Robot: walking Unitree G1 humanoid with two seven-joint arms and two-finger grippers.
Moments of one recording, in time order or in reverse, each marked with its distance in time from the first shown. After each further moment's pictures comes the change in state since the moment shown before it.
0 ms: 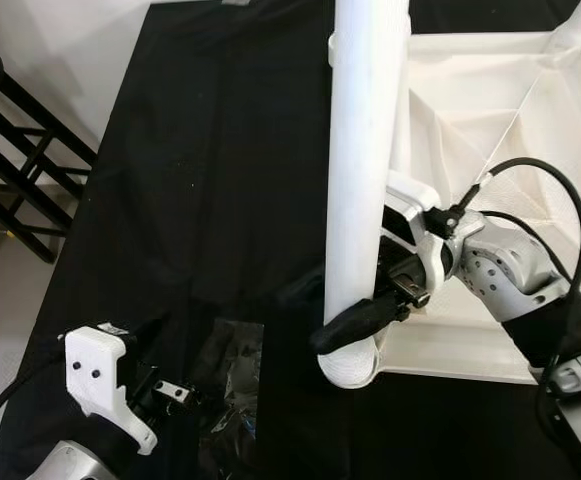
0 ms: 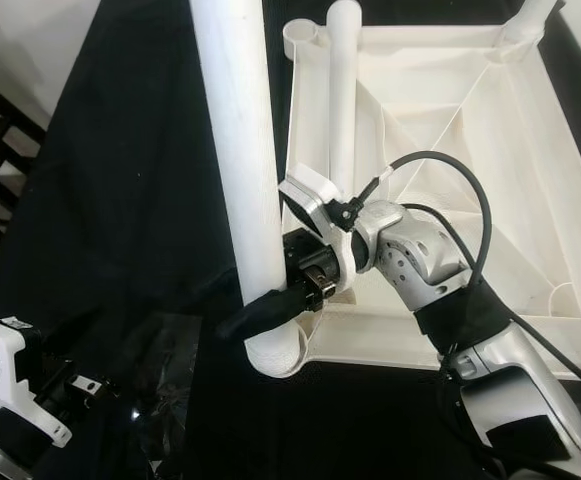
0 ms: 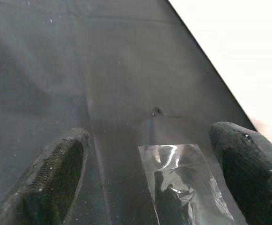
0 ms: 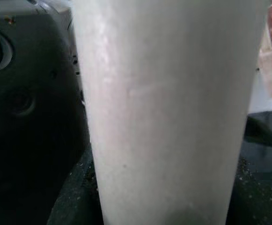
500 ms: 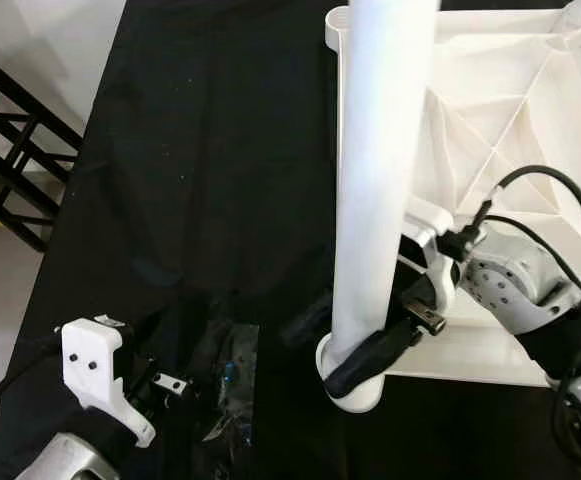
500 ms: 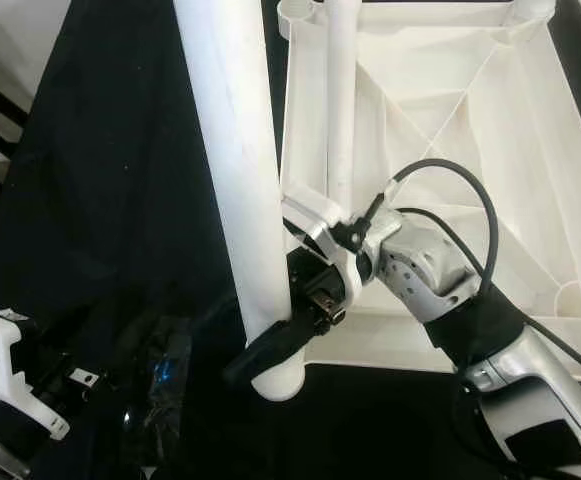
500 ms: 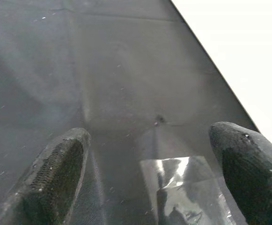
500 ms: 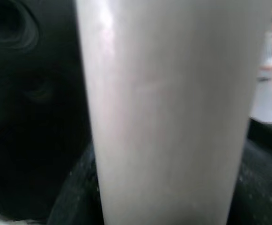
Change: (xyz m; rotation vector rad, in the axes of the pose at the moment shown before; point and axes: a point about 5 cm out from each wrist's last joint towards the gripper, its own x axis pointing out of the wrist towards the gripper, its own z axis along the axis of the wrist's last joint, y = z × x) left arm 0.006 0.003 0.005 0.002 -0.018 -0.003; right arm 0.012 0.004 0.003 -0.160 0.093 0.056
